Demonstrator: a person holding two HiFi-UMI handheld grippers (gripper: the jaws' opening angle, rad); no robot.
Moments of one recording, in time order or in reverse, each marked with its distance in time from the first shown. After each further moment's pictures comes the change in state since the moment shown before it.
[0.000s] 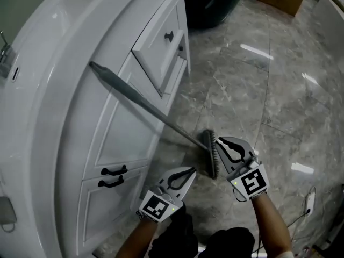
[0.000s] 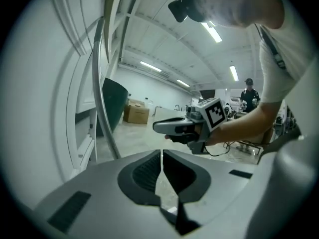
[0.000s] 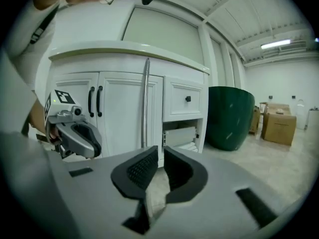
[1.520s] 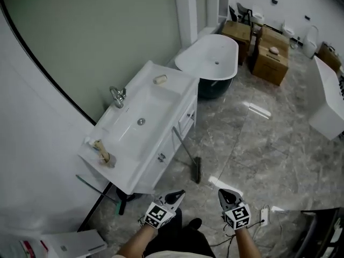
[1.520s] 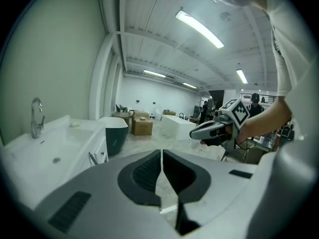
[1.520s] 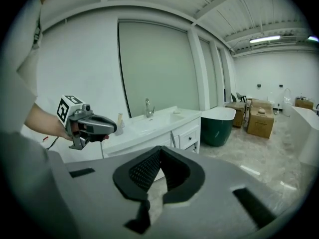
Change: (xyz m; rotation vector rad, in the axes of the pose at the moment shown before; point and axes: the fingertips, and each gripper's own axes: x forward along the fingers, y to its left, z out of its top) left arm -0.280 -0.309 0.466 -0.017 0.081 0.167; right arm -0.447 0.137 0.441 0.203 0.198 -0.010
